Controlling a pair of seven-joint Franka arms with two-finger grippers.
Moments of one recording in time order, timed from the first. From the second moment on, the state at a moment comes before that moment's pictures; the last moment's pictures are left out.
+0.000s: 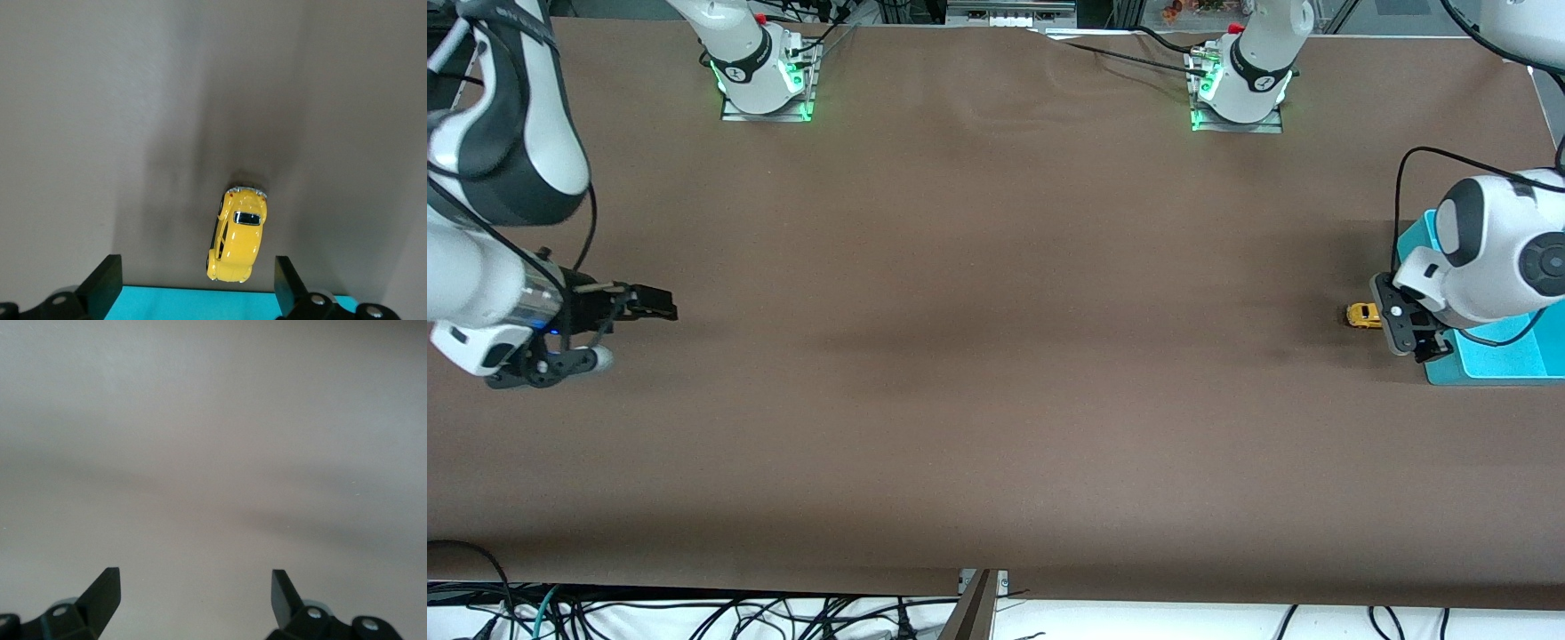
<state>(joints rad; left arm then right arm) 0.23 0.35 -0.01 -2.04 0.29 2.30 1.45 -0.12 0.39 0.22 -1.36 -0.02 1.62 -0.11</state>
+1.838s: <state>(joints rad) 0.35 0.39 -0.01 -2.23 0.34 2.56 1.60 -0.10 0.08 0.07 -1.53 -0.06 1.53 -0.06</state>
